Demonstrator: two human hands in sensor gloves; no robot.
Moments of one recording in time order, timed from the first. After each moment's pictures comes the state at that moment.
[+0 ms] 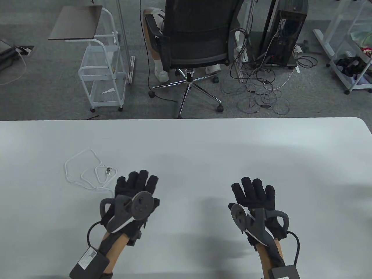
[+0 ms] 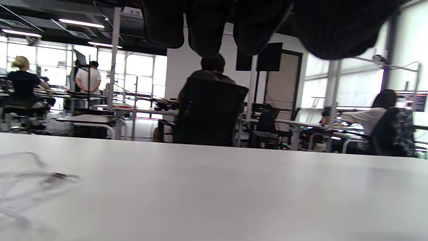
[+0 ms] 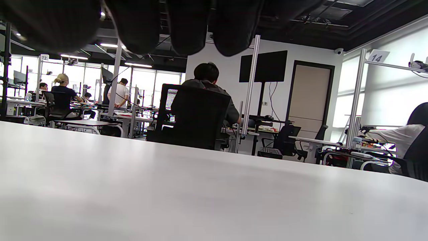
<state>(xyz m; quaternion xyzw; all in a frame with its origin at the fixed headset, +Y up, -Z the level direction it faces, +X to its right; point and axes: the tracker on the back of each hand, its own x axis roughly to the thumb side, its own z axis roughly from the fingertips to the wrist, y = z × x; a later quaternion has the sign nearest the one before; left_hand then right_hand) -0.191 -0.661 -0.296 0.08 -0.06 0.04 0.99 0.161 -0.693 -0.273 -0.02 0.15 -0.99 0.06</state>
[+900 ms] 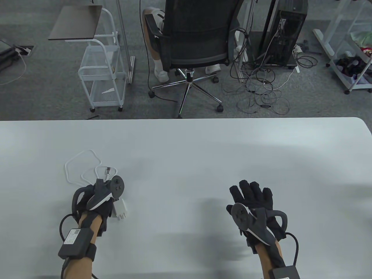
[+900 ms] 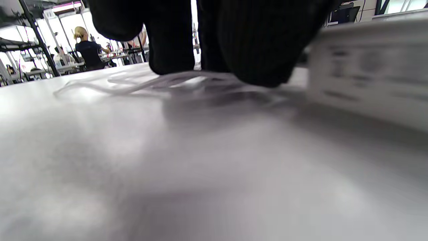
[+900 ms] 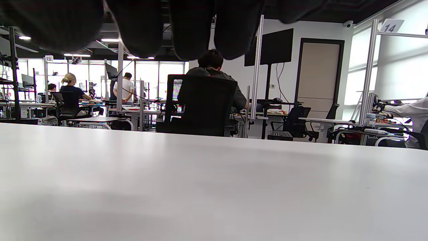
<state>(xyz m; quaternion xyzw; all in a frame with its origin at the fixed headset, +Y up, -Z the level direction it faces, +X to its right) -0.277 -0.765 -0.363 -0.08 0.03 -0.08 0.99 0.163 -0.696 -0.274 -0.03 0.11 -0.99 0.03</state>
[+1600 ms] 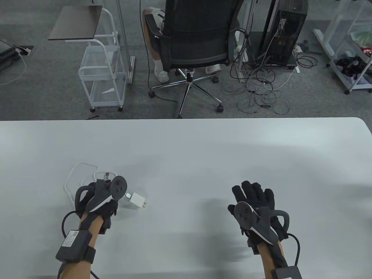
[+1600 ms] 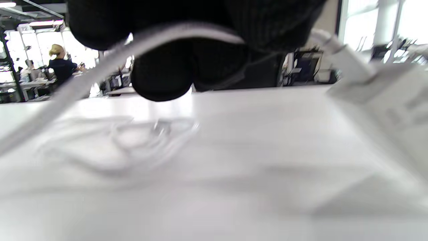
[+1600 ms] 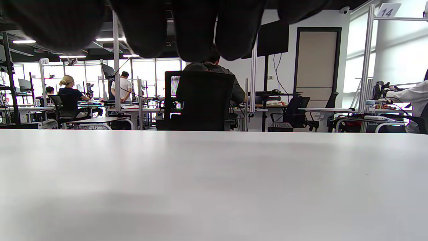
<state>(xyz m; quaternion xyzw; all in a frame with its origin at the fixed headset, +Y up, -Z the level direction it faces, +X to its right) -0.258 -0.724 -0.348 0.00 -0.03 -0.02 1.00 0.169 -0.696 -0.275 -0.02 0.10 -0.99 0.00</state>
